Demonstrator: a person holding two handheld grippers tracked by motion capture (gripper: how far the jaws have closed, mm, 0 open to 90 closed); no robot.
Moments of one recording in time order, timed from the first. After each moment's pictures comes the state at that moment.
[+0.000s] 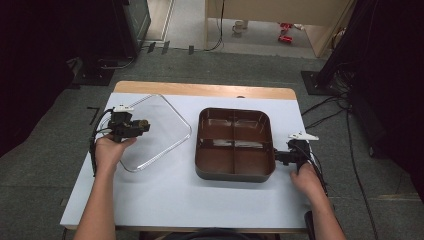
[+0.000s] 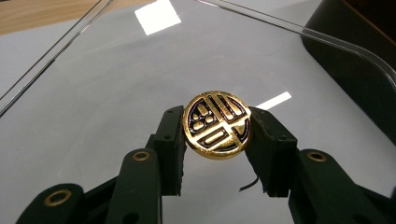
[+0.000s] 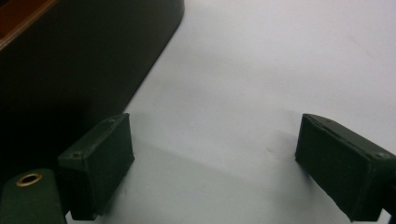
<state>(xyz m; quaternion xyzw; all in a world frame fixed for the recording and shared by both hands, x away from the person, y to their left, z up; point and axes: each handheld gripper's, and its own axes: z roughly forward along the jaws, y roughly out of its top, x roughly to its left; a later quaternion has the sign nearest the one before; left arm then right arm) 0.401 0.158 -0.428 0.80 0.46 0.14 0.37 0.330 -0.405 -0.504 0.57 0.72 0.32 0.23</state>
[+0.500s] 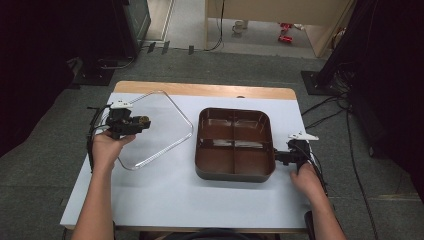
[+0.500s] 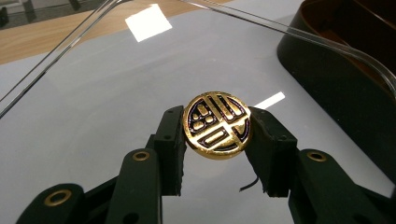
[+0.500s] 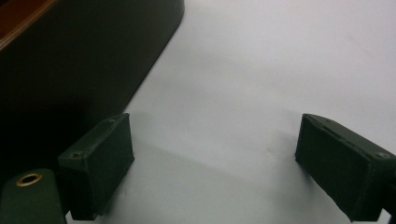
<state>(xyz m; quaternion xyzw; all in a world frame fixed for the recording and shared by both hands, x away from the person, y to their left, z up) 0.397 0.156 -0.402 0.80 0.44 0.13 0.39 0.330 -0.405 -0.504 0.57 0.72 0.32 0.23</state>
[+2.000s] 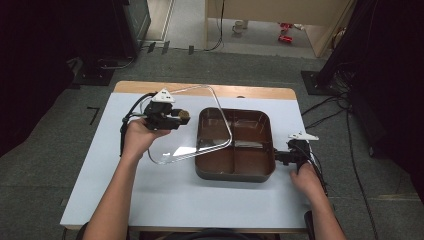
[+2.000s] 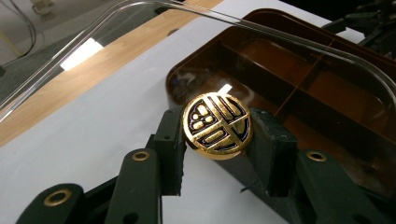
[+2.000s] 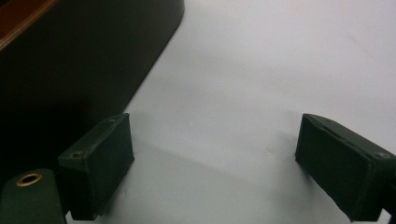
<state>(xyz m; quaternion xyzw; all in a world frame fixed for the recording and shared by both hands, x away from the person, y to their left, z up) 0.393 0.039 -0.362 0.86 0.27 0.11 0.42 0.330 -0.405 -0.504 0.57 0.72 0.32 0.23</state>
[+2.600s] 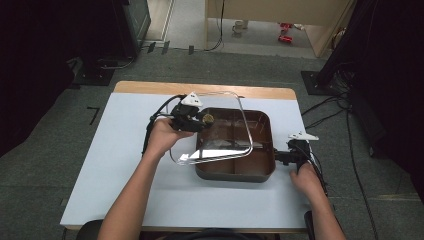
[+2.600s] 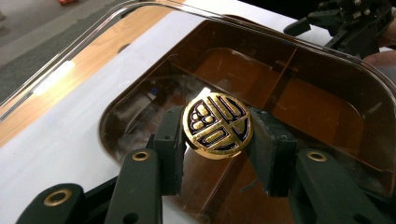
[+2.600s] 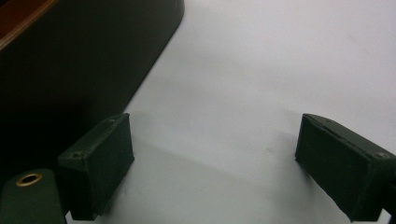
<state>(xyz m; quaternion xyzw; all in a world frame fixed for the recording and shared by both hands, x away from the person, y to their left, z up) 0.400 -0.026 -0.375 0.88 0.21 0.08 0.42 0.330 -0.405 -0.505 0.57 0.72 0.32 0.23</state>
